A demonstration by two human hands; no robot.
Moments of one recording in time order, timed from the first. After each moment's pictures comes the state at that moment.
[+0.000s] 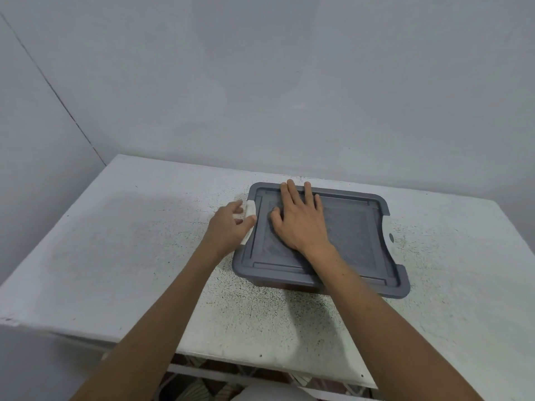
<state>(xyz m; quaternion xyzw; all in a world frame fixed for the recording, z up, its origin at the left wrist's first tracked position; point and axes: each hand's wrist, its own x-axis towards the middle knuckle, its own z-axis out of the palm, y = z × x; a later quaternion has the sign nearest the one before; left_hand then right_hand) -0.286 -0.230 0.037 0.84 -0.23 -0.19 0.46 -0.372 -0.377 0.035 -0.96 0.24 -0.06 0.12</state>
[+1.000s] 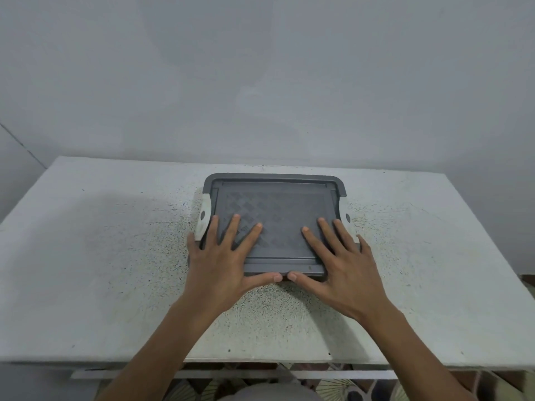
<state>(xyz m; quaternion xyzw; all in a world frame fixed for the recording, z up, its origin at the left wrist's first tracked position) -0.380 -0.233 0.028 0.89 -0.46 0.00 0.03 -0.552 -0.396 0.033 -0.96 0.26 -0.03 0.03</state>
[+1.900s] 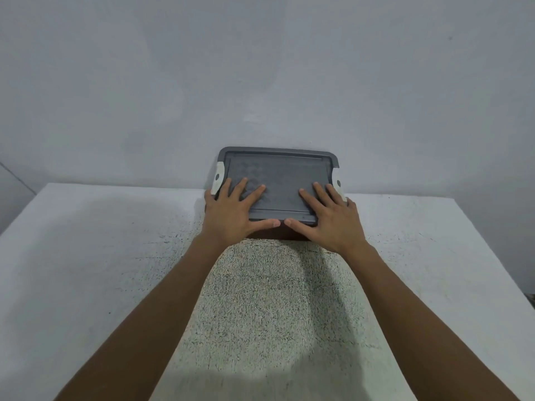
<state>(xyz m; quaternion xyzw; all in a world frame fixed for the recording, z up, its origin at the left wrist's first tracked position) -0.251 -0.367 0.030 0.88 -0.47 0.01 0.04 -0.428 -0.522 0.037 -0.95 0.29 -0.08 0.02</state>
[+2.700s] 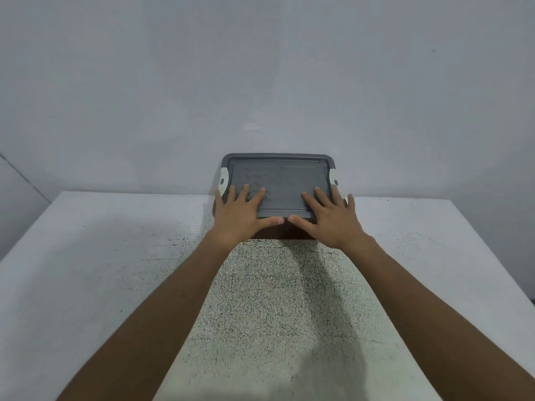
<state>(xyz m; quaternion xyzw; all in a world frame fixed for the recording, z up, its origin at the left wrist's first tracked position) -0.262 -0.372 0.051 0.89 -0.45 -0.04 0.03 -0.426 -0.520 0.052 -0.96 0.29 0.00 0.02</state>
